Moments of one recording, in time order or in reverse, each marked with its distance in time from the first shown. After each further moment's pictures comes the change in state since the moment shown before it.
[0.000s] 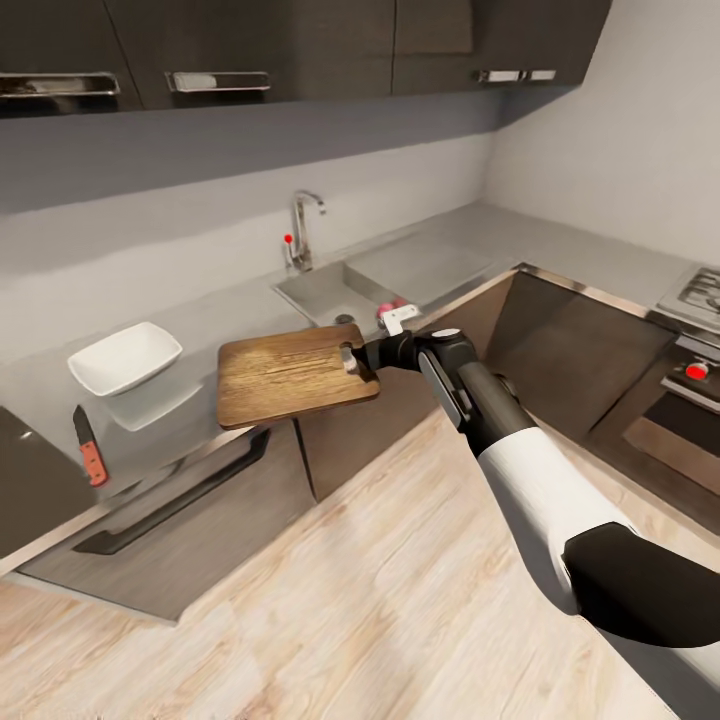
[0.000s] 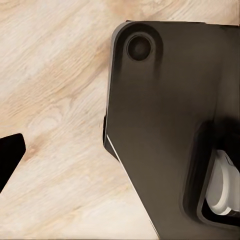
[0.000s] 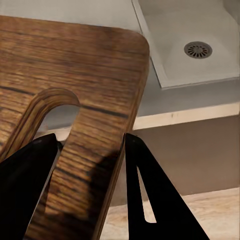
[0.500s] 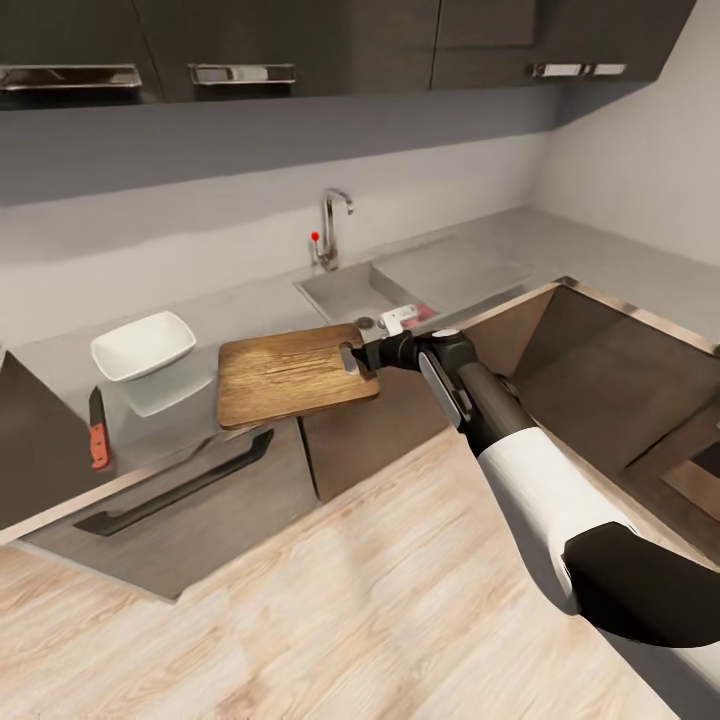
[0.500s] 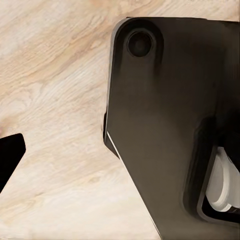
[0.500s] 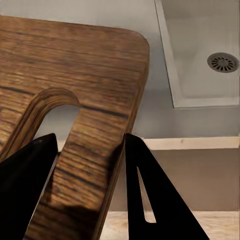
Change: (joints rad) left arm 0.000 0.000 0.000 0.000 0.000 0.000 0.000; right arm 0.000 -0.001 0.000 0.000 0.000 -0.001 0.001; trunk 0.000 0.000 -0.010
